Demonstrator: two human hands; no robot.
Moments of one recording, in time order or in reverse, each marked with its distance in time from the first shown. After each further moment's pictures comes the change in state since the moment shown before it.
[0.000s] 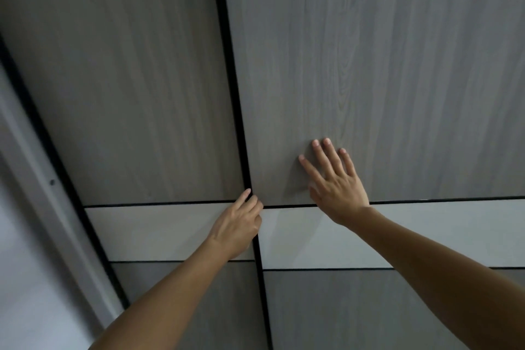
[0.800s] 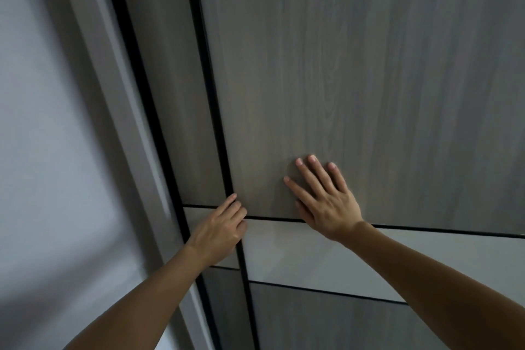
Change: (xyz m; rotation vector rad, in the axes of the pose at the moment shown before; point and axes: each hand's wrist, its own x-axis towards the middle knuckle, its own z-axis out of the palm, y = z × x) left_hand -0.191 -0.183 0.113 0.069 0.073 -0.055; right_hand 0.129 -0.250 0.065 0.128 0.340 -0.207
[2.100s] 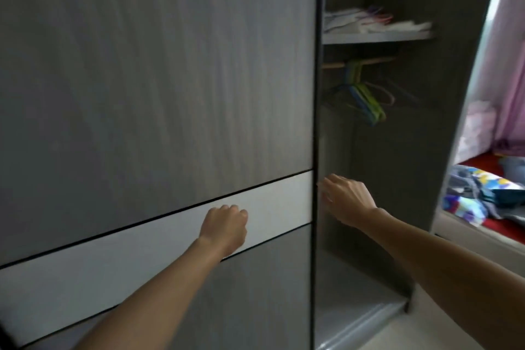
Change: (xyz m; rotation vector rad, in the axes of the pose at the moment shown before) left_hand 0.174 0.191 -0.179 -0.577 -0.216 0.092; right_hand -0.181 0.139 -0.310 -0.247 -0.762 0.768
